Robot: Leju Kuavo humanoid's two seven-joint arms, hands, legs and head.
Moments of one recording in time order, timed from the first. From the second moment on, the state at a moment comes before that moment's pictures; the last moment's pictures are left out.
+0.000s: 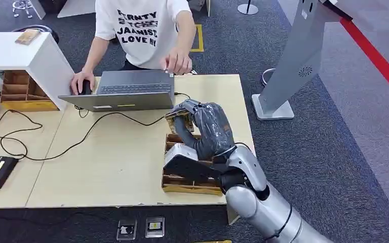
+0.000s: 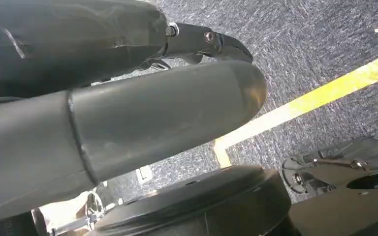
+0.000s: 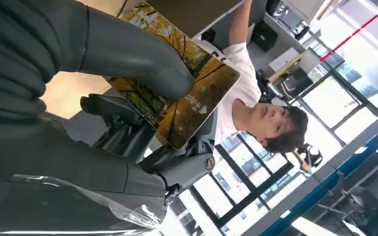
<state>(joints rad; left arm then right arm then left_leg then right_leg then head) -0.14 0.03 -1.40 -0.21 0.93 0.36 0.27 -0.58 -0.06 0.80 -1.53 0.69 -0.39 0.04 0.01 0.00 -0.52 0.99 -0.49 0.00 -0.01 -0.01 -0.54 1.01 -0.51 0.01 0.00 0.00</state>
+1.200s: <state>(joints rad) -0.15 0.03 -1.40 -0.21 0.93 0.36 0.27 -0.77 0.08 0.86 -1.01 0.63 -0.51 0.01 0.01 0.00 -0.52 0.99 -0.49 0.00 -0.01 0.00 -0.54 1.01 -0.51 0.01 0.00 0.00</state>
